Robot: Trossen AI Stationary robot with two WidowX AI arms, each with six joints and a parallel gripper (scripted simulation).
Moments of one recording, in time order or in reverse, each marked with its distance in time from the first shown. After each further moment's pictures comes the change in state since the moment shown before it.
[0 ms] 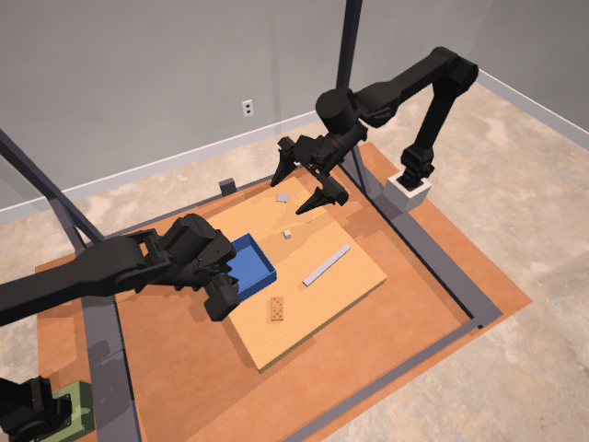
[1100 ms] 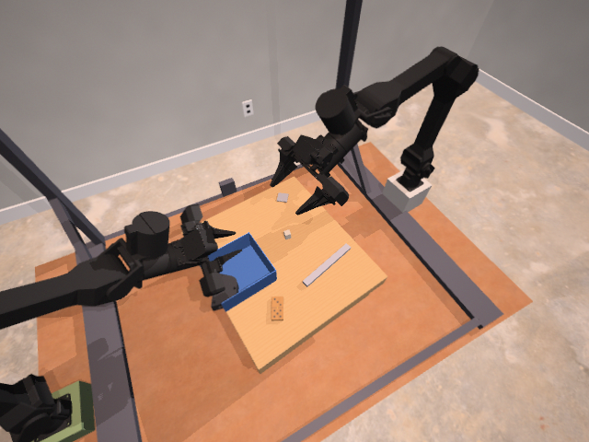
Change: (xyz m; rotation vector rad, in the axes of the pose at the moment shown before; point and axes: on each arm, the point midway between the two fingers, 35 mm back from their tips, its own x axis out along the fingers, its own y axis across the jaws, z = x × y) left arm 0.000 0.000 0.000 0.000 0.000 0.000; right arm 0.008 0.057 0.030 0.408 -0.551 0.114
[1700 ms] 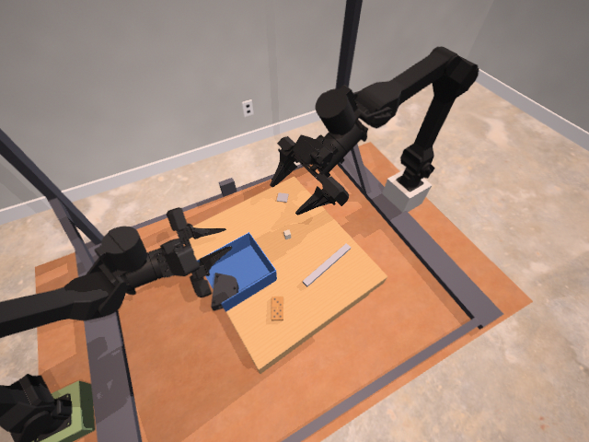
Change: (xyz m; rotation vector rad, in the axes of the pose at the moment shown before) left arm 0.000 0.000 0.000 0.000 0.000 0.000; right arm -0.023 0.008 0.001 0.376 -0.246 0.125
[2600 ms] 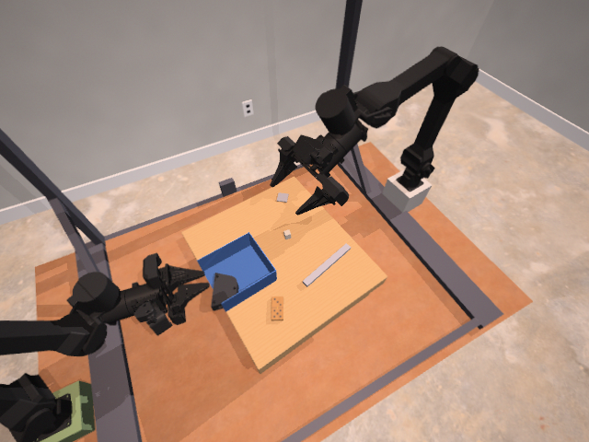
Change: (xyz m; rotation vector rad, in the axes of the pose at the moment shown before) left arm 0.000 0.000 0.000 0.000 0.000 0.000; right arm -0.068 -0.072 -0.029 0.591 -0.225 0.025
